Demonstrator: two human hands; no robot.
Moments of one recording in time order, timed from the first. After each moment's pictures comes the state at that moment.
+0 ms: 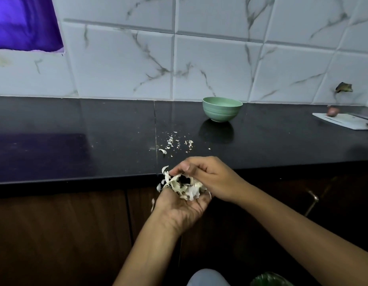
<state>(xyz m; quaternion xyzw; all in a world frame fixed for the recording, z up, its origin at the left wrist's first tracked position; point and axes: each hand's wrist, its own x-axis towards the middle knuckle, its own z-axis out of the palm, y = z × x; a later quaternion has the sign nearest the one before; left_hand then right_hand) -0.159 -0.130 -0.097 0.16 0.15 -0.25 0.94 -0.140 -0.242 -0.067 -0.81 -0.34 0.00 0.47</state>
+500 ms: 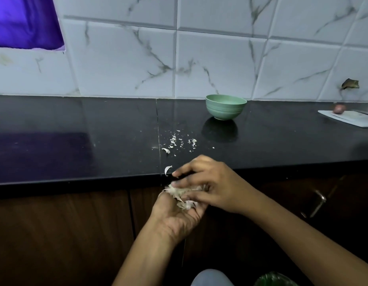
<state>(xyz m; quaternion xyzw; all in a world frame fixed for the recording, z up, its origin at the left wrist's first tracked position) -0.166 -0.117 -0.103 0.09 0.12 -0.27 0.95 -0.132 -0.248 -0.080 -0.80 -0.51 -0.19 0.25</state>
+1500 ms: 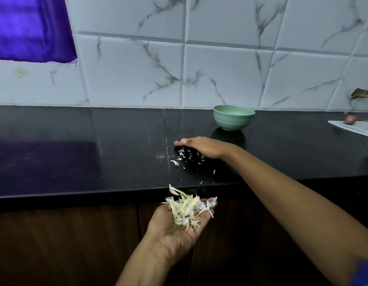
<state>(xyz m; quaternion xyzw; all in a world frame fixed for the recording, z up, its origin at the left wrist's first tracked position) -0.168 -0.095 -0.104 0.19 0.19 -0.26 0.93 -0.011 -0.217 -0.039 -0.92 -0.28 0.10 0.23</state>
